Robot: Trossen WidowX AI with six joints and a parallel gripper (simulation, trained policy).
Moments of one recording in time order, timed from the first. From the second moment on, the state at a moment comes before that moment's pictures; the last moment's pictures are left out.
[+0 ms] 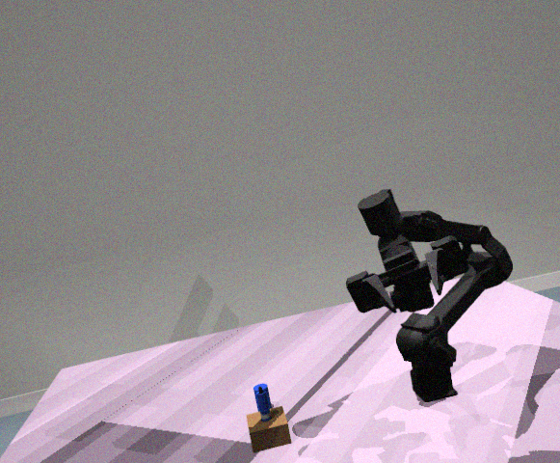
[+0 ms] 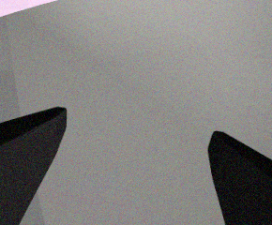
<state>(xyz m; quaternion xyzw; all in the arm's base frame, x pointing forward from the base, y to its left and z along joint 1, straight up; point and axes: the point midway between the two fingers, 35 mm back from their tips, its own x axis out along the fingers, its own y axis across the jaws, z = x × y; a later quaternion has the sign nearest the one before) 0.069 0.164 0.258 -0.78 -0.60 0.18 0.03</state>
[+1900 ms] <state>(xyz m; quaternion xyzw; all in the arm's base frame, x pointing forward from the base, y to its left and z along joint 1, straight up) 0.123 0.124 0.225 -0.79 -0.39 0.46 0.14</state>
